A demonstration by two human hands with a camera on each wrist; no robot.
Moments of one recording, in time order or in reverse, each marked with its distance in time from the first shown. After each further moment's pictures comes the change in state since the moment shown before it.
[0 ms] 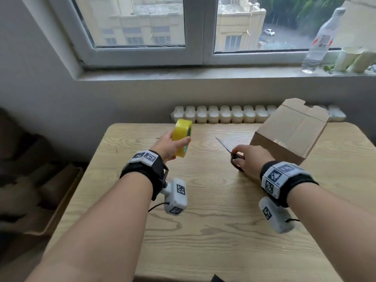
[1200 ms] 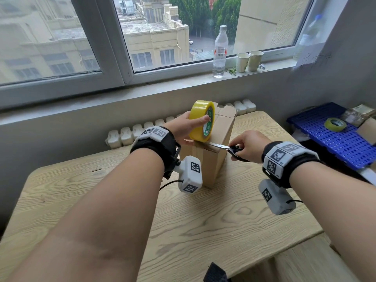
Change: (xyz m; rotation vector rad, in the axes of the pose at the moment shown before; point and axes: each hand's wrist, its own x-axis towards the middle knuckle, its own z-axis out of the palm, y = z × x) left_hand -0.012 0.133 0.196 0.137 -0.573 0.100; right_hand -0.071 0.137 -0.087 0.144 0.173 0.196
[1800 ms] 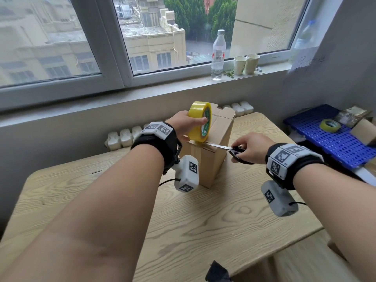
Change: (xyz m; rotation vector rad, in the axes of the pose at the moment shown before) left_hand -0.006 0.012 -0.003 0.245 0.153 0.017; right_hand -0.016 -0.004 -0.003 0.024 0.004 0.035
